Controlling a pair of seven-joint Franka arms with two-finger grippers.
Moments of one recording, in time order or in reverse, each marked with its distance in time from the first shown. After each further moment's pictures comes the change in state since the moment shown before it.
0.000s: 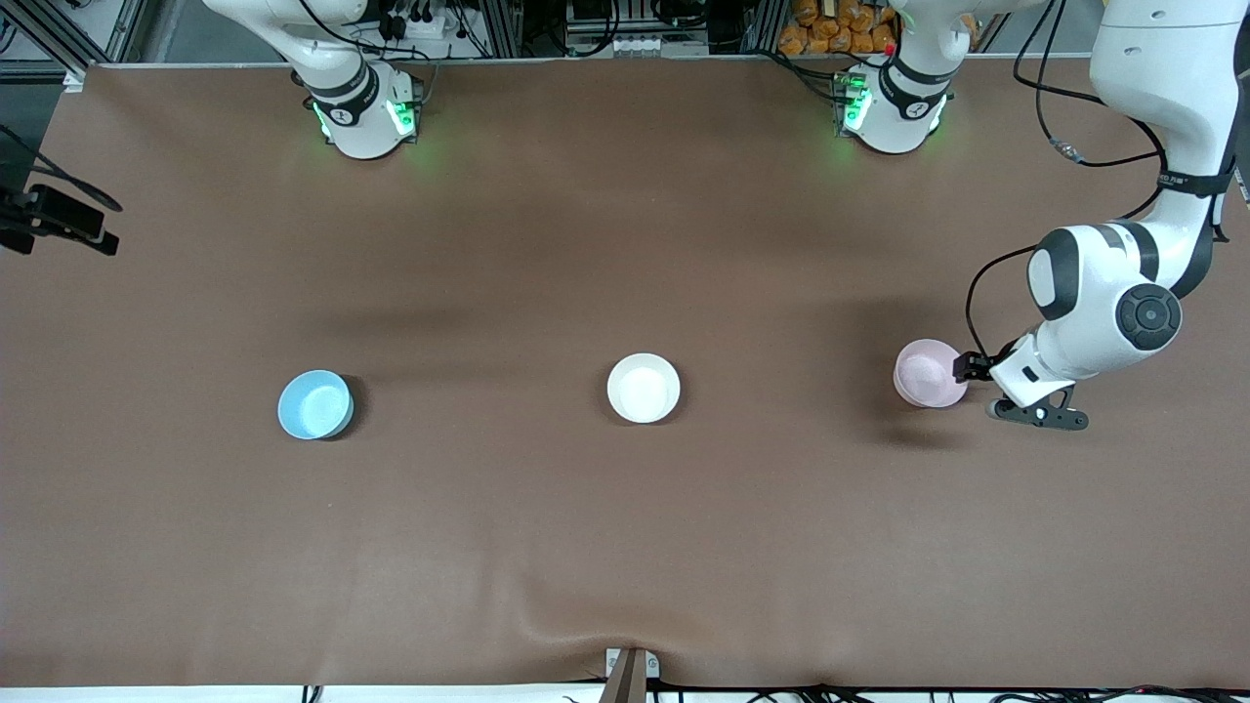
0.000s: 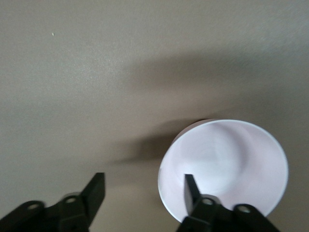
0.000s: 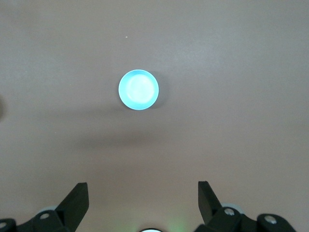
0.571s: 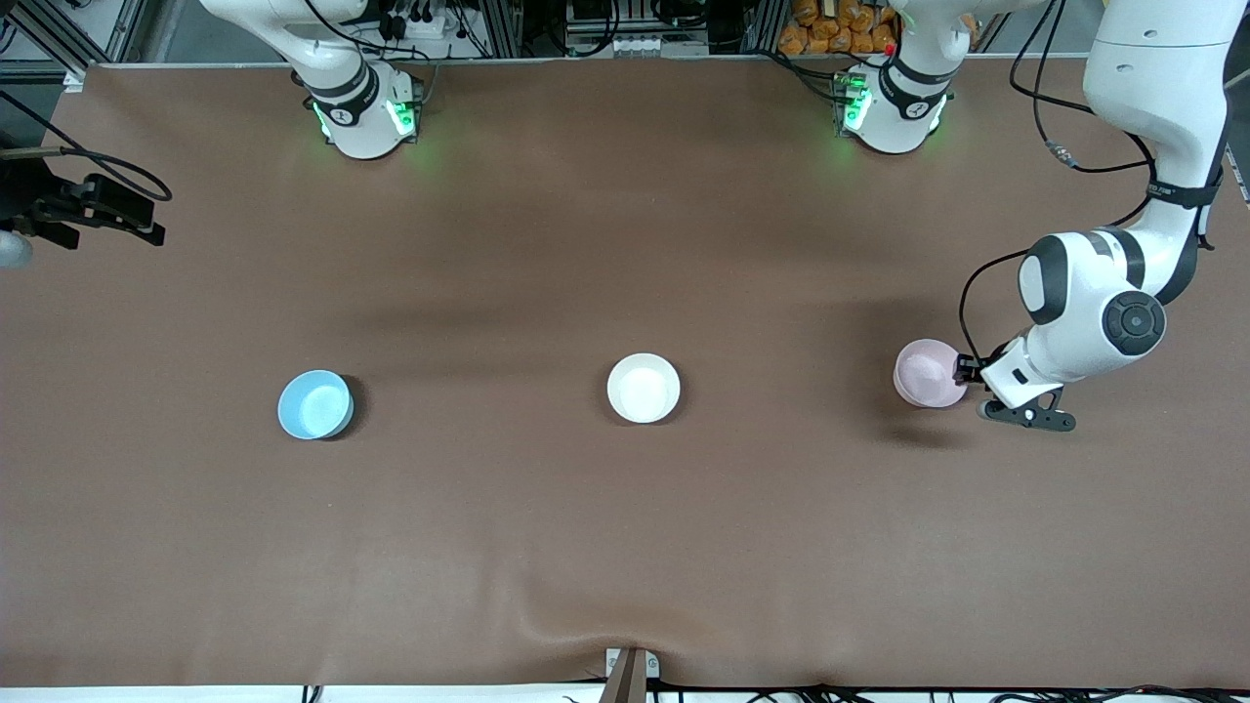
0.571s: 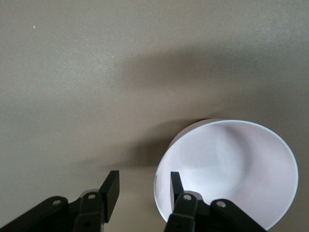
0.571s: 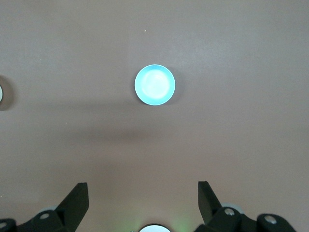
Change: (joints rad) left arm -0.001 0.024 -0.009 -0.002 0.000 0.016 0.001; right arm 0.069 -0.008 0.004 -0.009 0.001 -0.011 0.019
